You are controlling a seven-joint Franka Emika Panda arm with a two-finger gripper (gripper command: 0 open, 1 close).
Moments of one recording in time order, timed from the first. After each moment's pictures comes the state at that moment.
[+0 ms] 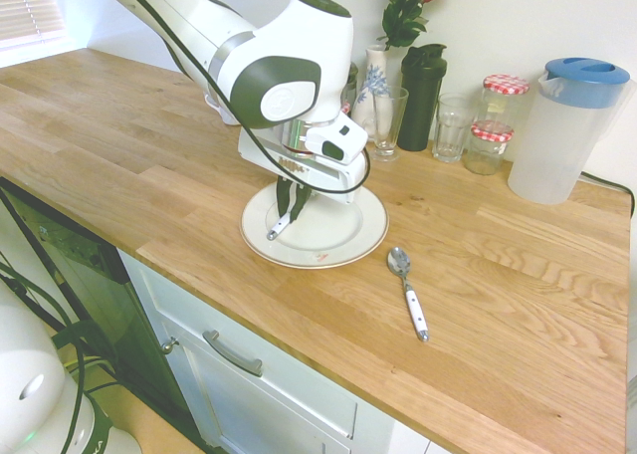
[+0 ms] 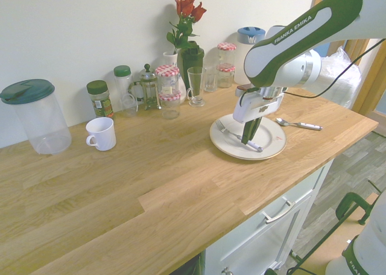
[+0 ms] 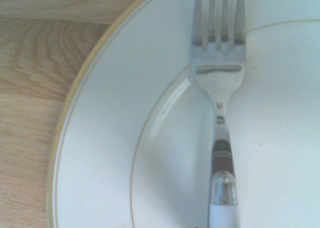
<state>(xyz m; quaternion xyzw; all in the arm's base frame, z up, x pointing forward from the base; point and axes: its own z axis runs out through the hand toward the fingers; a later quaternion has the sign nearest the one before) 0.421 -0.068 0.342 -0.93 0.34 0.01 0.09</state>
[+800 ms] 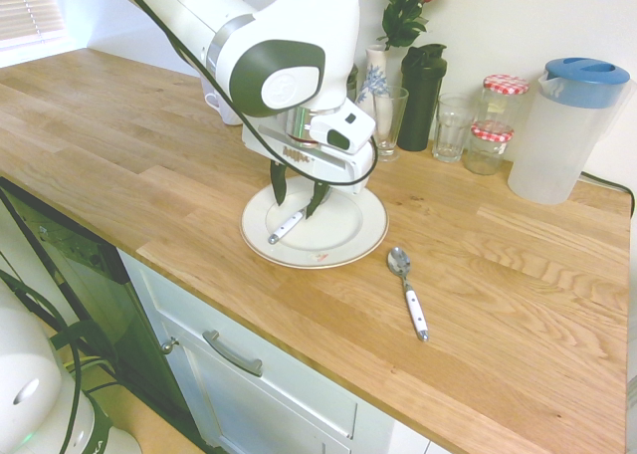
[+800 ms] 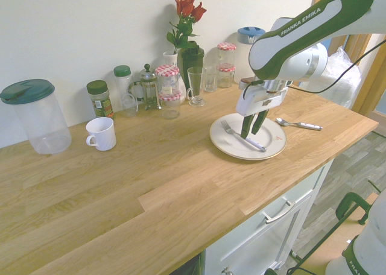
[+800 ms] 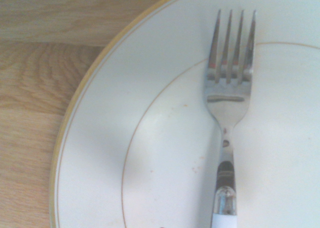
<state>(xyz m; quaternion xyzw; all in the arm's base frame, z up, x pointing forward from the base) 0.415 -0.082 0.370 -0.93 0.36 -0.02 0.10</state>
